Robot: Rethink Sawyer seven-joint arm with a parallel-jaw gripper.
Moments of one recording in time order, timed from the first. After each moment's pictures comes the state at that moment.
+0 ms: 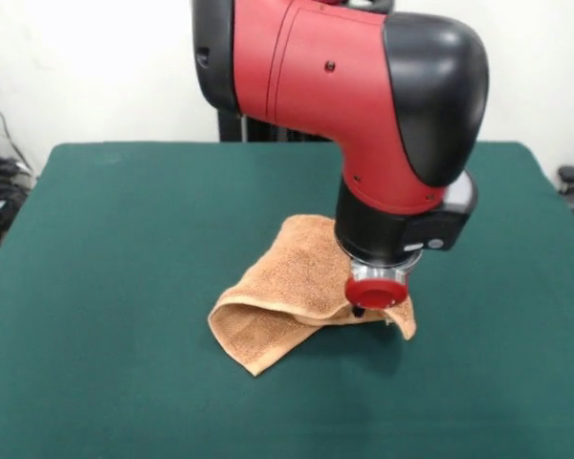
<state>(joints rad) 0.05 -0.16 -0.34 1.03 0.30 0.96 3.13</state>
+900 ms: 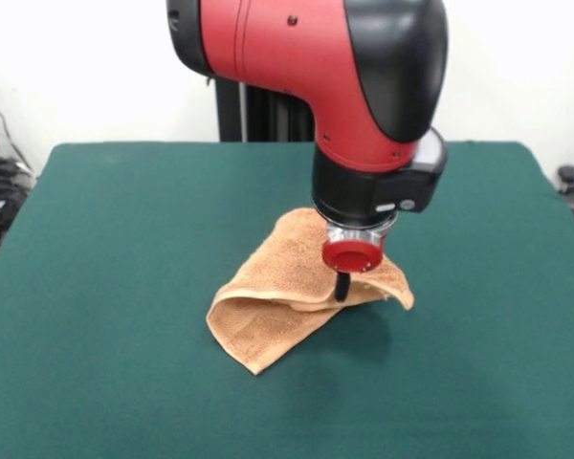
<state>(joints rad) 0.01 -0.28 -0.27 1.20 0.23 0.89 3.13</state>
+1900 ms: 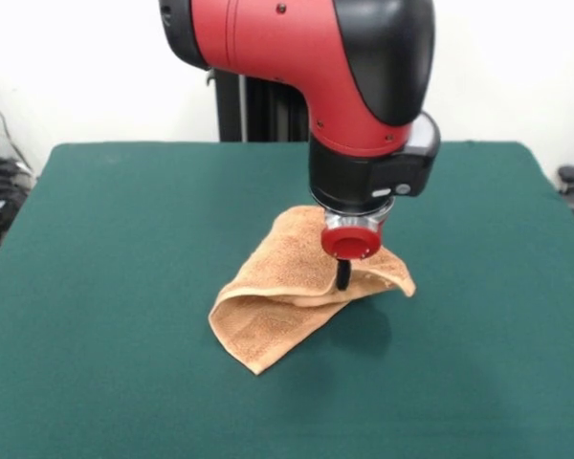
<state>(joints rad) -0.04 -0.34 -0.19 1.28 0.17 0.85 3.13</state>
